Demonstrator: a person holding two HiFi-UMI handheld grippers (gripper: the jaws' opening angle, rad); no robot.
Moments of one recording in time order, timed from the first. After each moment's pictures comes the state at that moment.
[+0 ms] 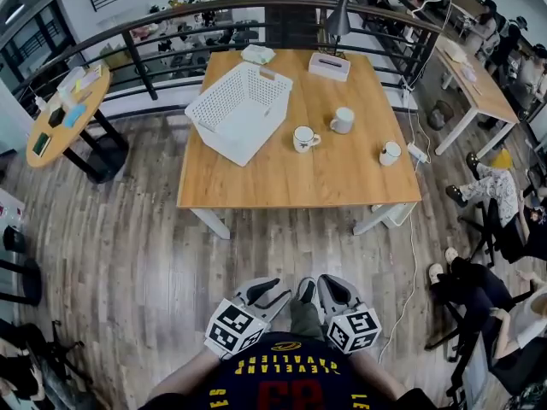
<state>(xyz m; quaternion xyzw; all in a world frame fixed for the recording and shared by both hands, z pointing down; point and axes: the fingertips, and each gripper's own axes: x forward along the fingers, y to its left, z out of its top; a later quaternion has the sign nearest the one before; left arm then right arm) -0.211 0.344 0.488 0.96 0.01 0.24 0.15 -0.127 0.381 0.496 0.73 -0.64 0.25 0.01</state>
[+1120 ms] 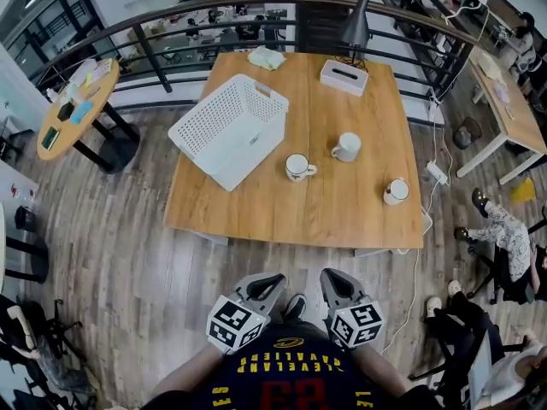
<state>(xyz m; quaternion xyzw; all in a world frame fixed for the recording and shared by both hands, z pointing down) -0.048 0.255 0.481 0.96 -0.09 0.22 0.17 0.044 0.291 0.506 0.67 -0.69 0.28 0.01</state>
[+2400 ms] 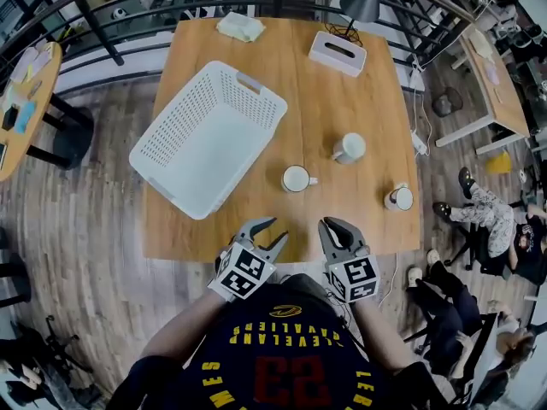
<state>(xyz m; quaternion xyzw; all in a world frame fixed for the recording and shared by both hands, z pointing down) 0.044 0.052 0.561 0.95 0.01 0.30 0.08 0.125 0.085 0.522 0.69 -0.67 0.21 0.17</state>
